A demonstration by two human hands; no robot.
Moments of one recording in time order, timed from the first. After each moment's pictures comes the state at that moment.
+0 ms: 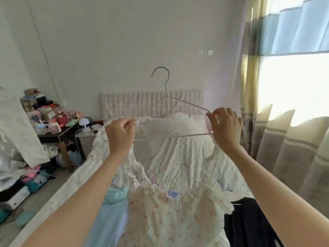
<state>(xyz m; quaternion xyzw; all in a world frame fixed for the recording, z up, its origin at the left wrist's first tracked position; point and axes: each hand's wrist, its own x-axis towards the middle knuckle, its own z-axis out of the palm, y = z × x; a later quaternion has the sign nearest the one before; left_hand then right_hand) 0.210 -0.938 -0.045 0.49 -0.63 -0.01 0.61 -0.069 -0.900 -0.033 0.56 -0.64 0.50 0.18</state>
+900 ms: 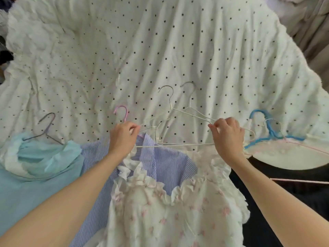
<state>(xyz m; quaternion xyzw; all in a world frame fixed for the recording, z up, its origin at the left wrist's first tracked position) 0.123 -1.295 -0.569 0.66 -0.71 -0.18 0.17 -0.158 -1.235 -0.579 0.53 -0.82 0.19 -0.10</state>
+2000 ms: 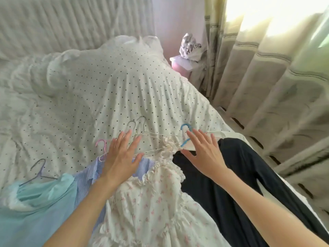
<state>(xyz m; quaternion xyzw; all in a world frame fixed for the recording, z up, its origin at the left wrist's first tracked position) 0.070 -1.133 -0.349 0.43 -0.90 -0.06 0.08 -0.169 -1.021 -0.348 0.61 -0.78 0.14 -0.03</state>
